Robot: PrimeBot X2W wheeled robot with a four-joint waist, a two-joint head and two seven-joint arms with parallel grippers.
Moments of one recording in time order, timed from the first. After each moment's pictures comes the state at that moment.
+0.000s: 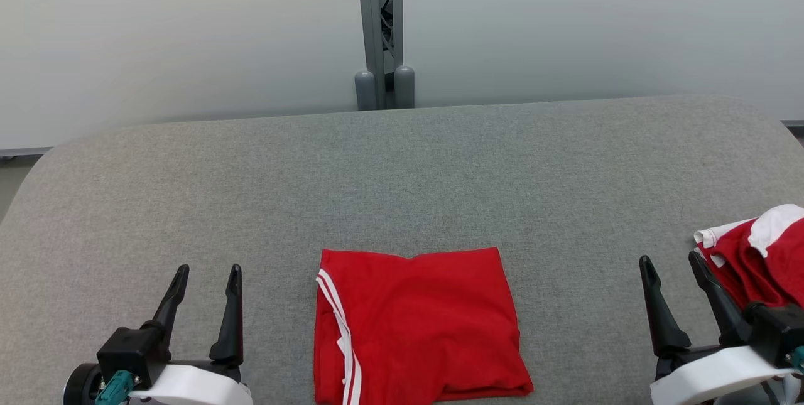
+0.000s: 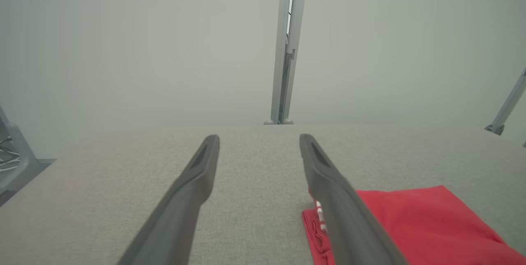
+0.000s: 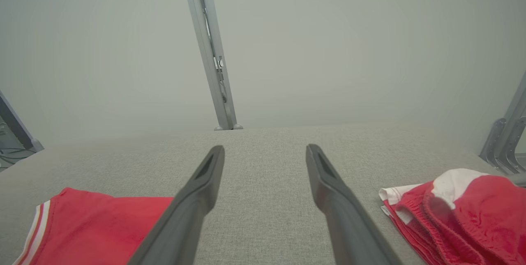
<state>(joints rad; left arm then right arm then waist) 0.02 0.26 -0.25 0.07 -0.41 0.16 -0.20 0.02 -0.08 0.00 0.06 0.23 0.13 -0.10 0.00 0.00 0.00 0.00</state>
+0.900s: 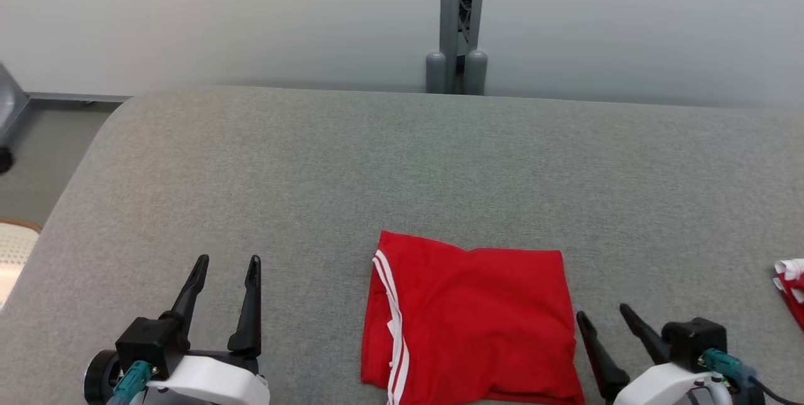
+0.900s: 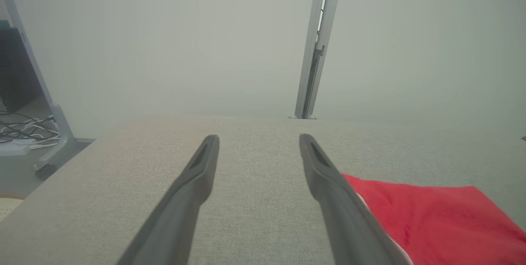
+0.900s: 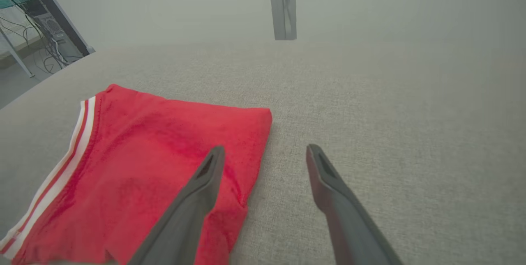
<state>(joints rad) 0.00 0.24 -0.28 0.08 -0.42 0.15 -0.21 0.01 -0.08 0.13 0.24 0.23 0.13 0.00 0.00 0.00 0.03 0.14</state>
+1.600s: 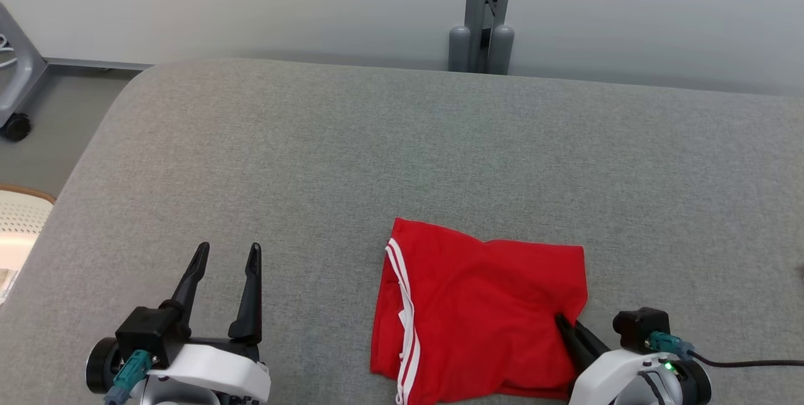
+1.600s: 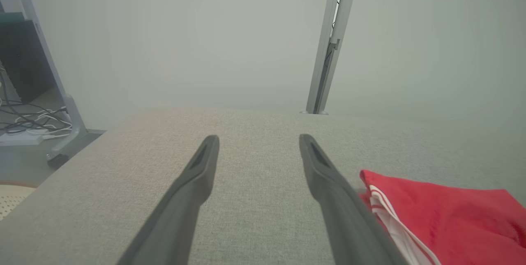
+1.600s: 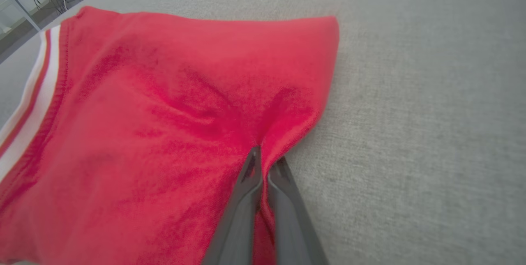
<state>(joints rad) -0.05 0.23 -0.29 0.13 -0.42 0.14 -0.24 -0.21 -0.05 0.28 0.68 0.32 0.13 -0.12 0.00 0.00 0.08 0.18</state>
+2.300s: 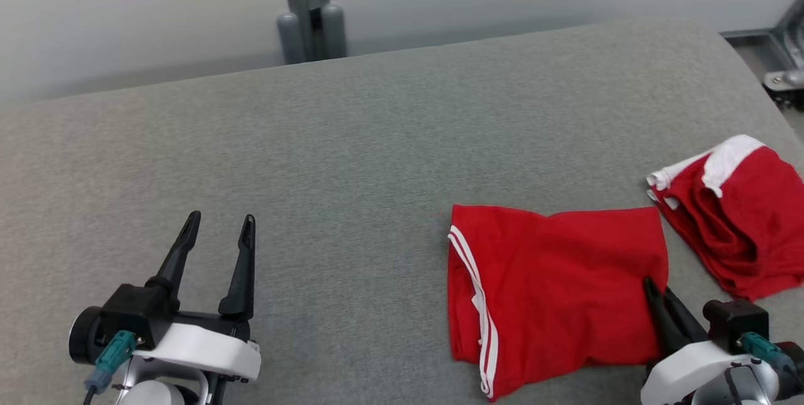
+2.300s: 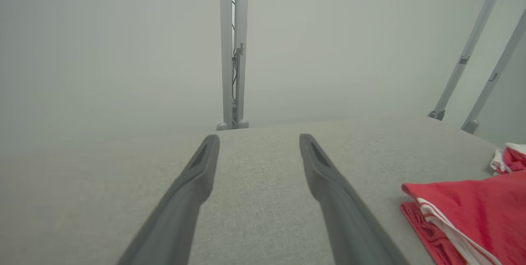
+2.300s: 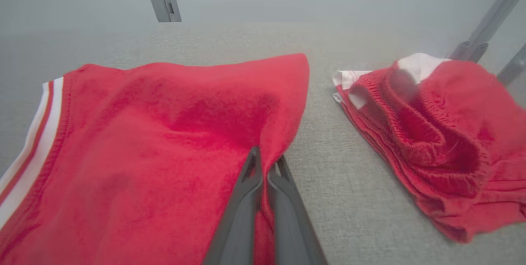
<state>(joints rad) -0.08 0.27 -0.29 0.06 -0.41 0.14 -0.23 -0.09 -0.10 0.04 0.39 0.12 0.13 -0.14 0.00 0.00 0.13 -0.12</state>
